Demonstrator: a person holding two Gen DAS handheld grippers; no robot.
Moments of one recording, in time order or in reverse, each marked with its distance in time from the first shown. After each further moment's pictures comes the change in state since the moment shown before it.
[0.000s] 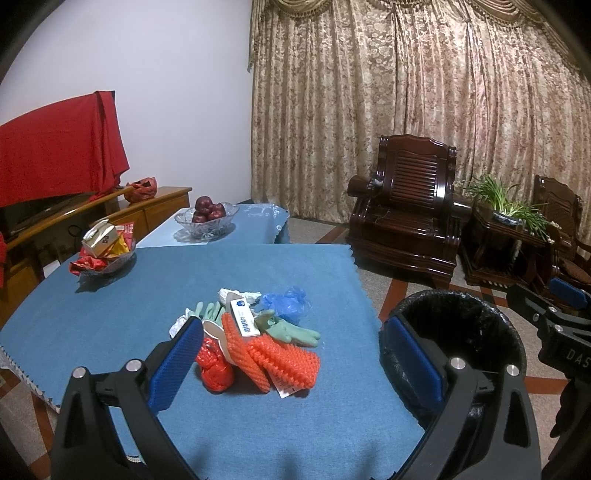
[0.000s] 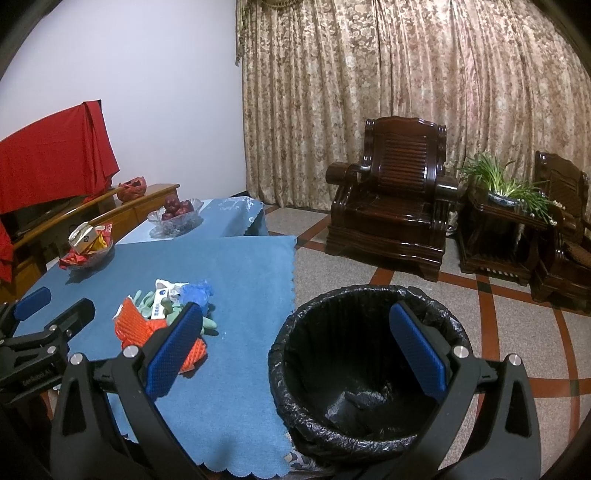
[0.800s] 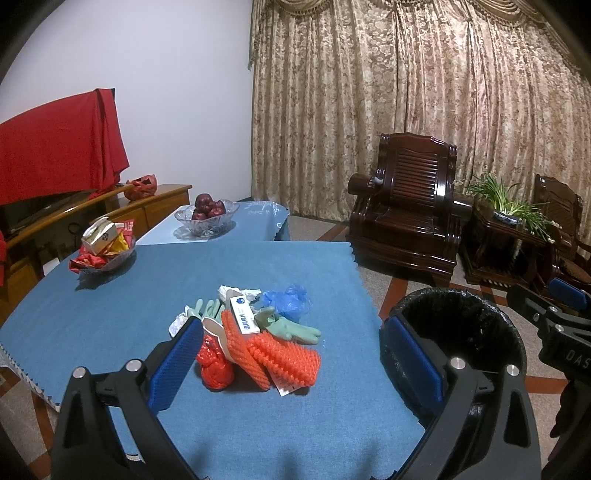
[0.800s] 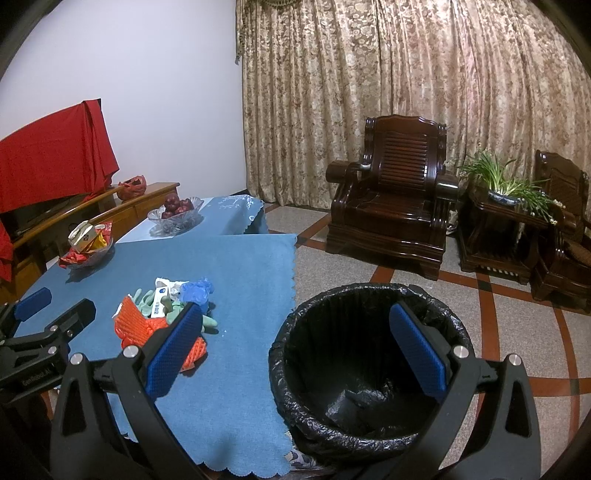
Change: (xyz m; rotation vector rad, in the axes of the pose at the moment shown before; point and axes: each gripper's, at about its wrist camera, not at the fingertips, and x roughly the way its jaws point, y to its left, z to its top) left arm 0.000 0.000 0.000 0.001 0.002 0.000; right arm 0.006 0.003 -0.004 0.000 0.004 0.000
